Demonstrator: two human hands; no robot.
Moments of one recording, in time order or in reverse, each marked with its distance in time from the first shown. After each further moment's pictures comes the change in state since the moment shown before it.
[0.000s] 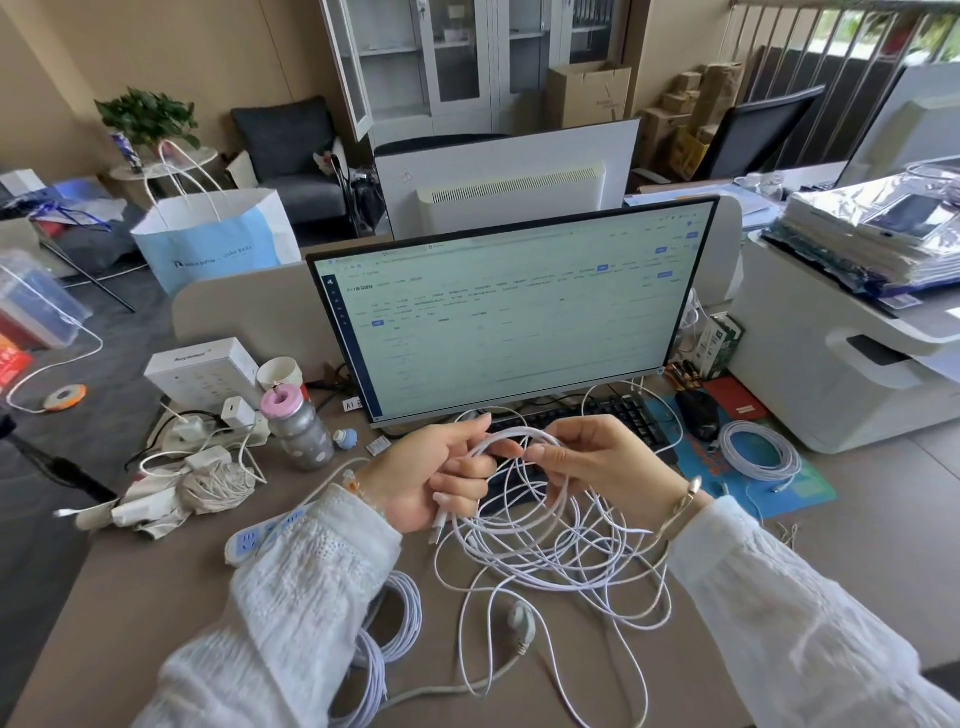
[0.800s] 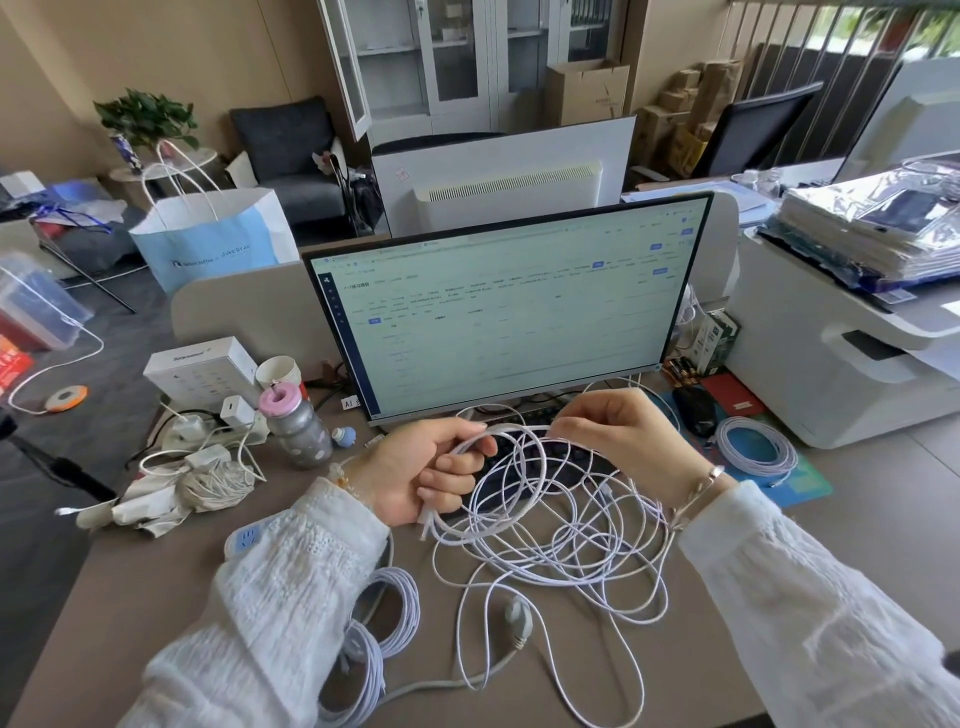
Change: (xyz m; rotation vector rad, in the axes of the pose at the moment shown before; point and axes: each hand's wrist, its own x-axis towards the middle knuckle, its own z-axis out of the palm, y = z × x) left_hand -0.004 0.002 -0.001 0.069 0.022 -0.011; right_hand -0.006 -0.011 -0.021 -0.301 0.197 -0.079
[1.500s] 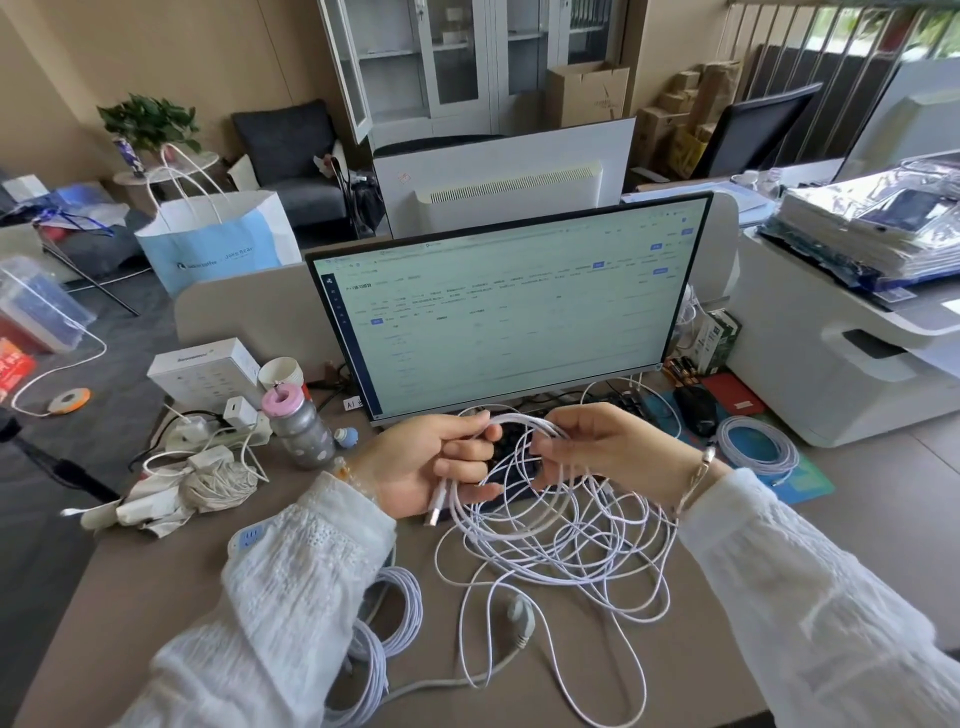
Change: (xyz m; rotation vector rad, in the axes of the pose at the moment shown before) left_hand -0.005 0.005 0.007 -0.081 -0.065 0.020; right_hand 0.003 0.004 0.004 0.200 -0.387 0.082
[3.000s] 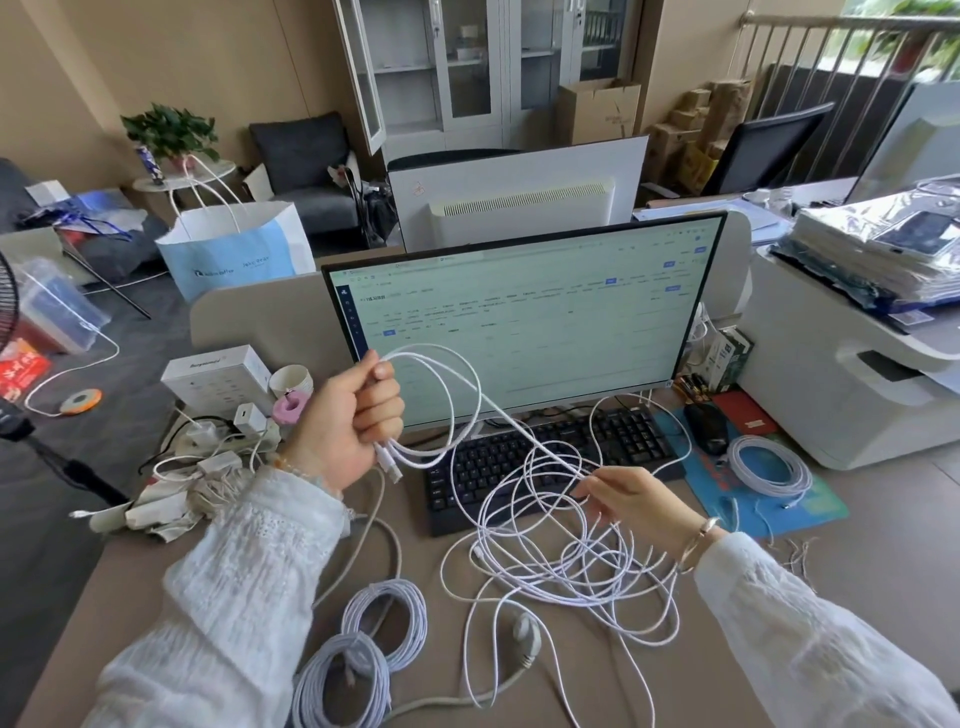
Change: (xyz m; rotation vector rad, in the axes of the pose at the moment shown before) left_hand -0.024 0.039 -0.042 -0.191 0.297 0.566; right_hand 0.002 0.081 -0.008 -0.282 0.326 0.217
